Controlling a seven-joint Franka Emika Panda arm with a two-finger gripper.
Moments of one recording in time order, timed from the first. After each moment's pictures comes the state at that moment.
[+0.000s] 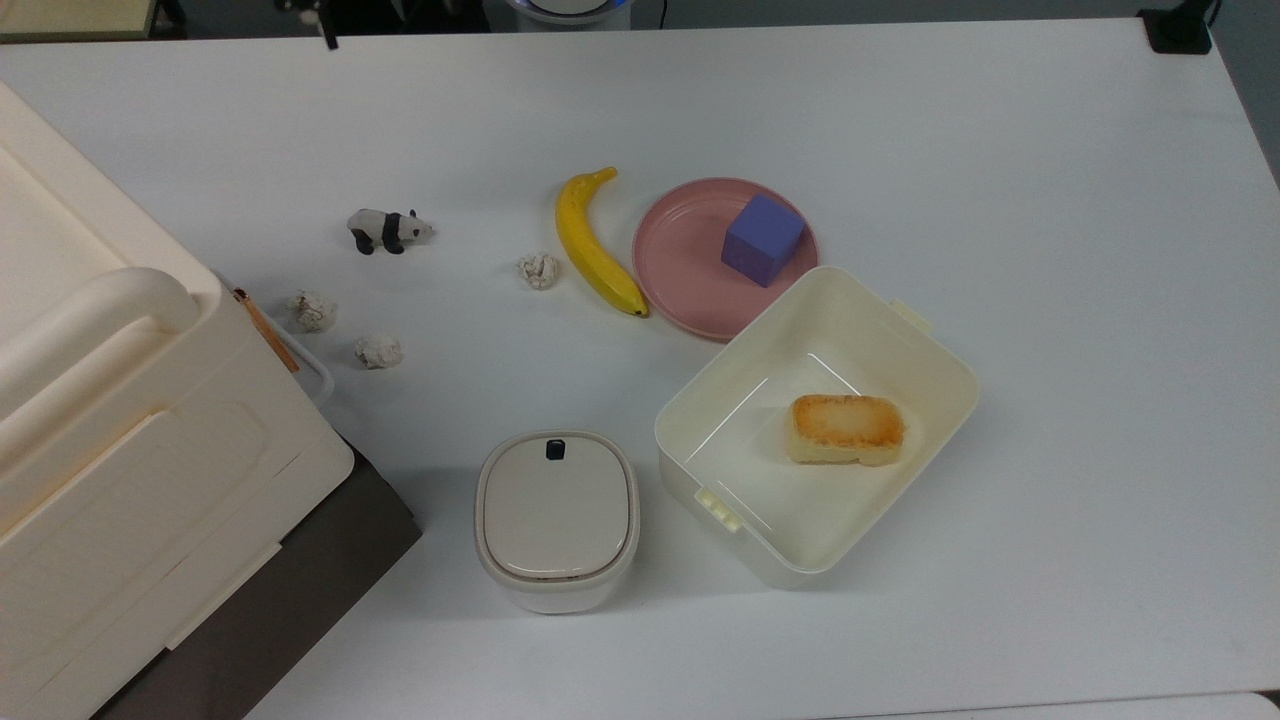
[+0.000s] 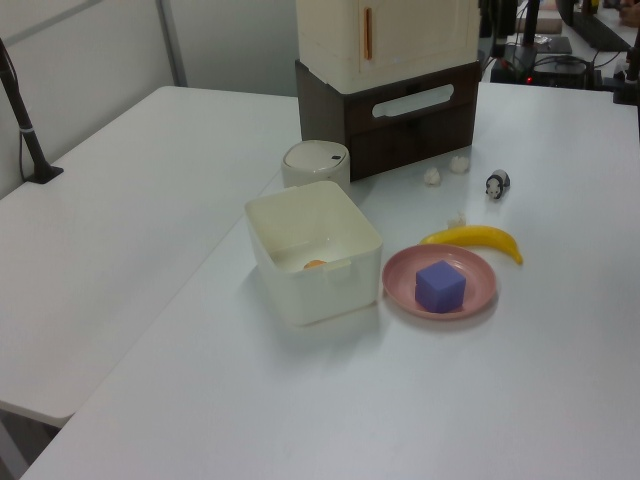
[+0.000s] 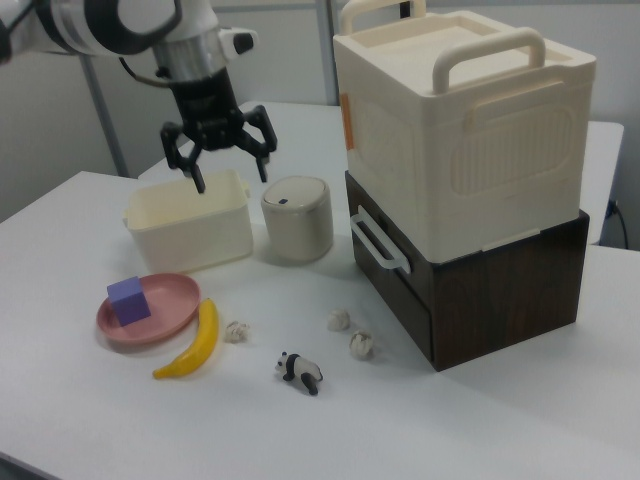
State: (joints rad) arm -0.15 -0.01 0.02 -1.60 -0.07 1.64 -0.65
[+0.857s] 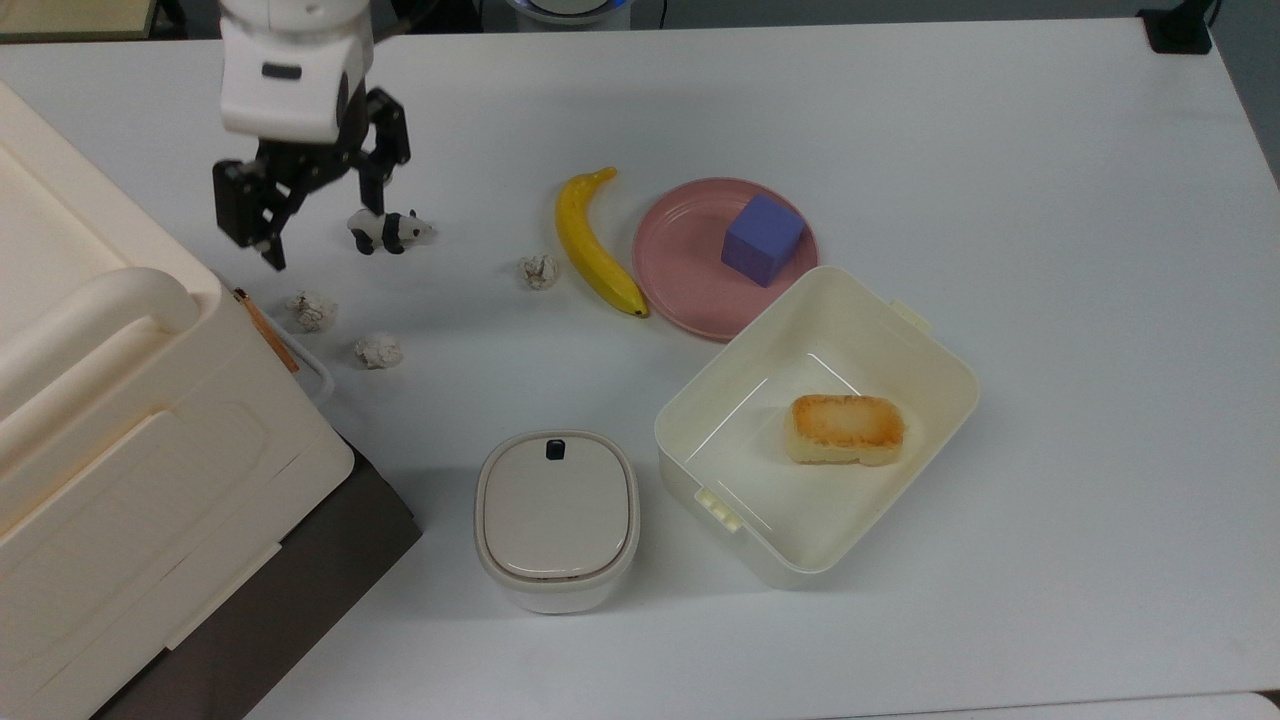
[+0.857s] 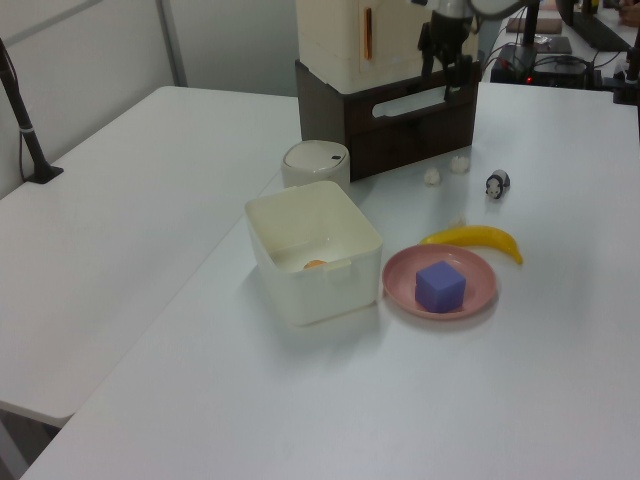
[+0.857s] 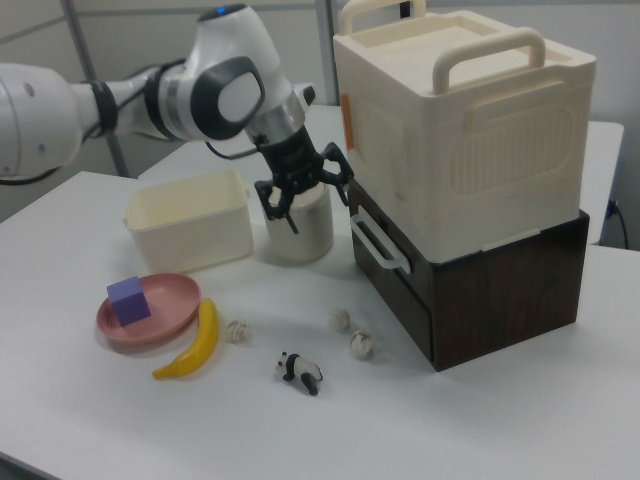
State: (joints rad) arm -0.15 0.24 -0.03 -1.61 -0.18 2.09 -0.95
